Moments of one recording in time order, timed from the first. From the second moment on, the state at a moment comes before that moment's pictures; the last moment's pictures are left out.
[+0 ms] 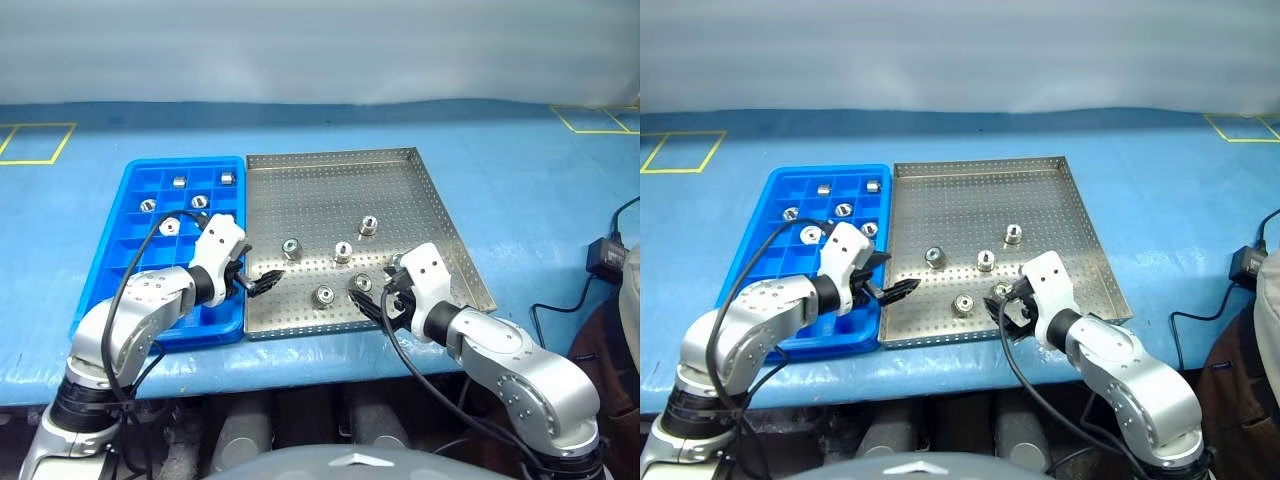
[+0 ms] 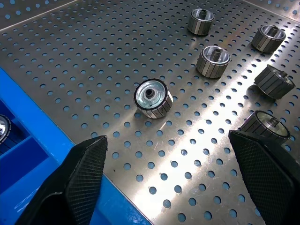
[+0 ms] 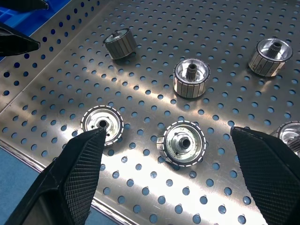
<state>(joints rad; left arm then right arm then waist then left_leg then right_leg) -0.19 0.58 -0.05 -0.51 -0.45 1.00 -0.48 0.01 -0.41 0.04 -0.80 0.46 1.12 0.25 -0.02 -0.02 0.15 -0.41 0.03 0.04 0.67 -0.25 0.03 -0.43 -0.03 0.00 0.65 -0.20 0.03</state>
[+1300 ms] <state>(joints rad) -0.39 0.57 -0.12 -0.38 -0.41 1.00 -0.49 0.01 -0.37 0.06 -0.80 0.44 1.11 0.21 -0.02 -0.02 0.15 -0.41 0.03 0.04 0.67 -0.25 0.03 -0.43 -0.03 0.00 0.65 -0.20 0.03</state>
